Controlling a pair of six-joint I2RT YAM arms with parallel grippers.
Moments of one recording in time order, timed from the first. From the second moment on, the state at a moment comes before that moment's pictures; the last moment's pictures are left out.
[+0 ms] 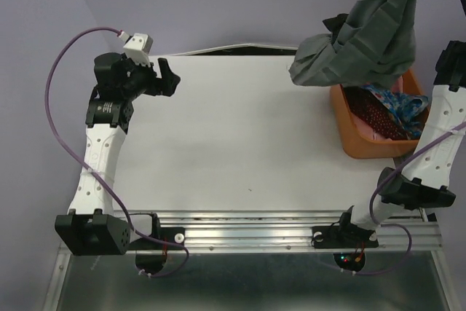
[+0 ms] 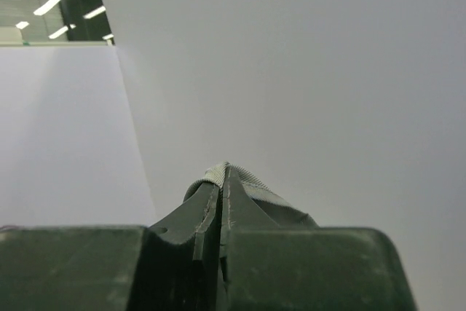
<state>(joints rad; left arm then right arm) -0.01 1.24 1.35 -0.44 0.41 -0.04 -0.35 1.59 2.32 0.20 -0.67 0.85</state>
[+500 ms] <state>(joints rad) -0.01 1.10 1.19 -0.10 0.61 -0.16 -0.13 1.58 2.31 0.35 -0.57 0.97</state>
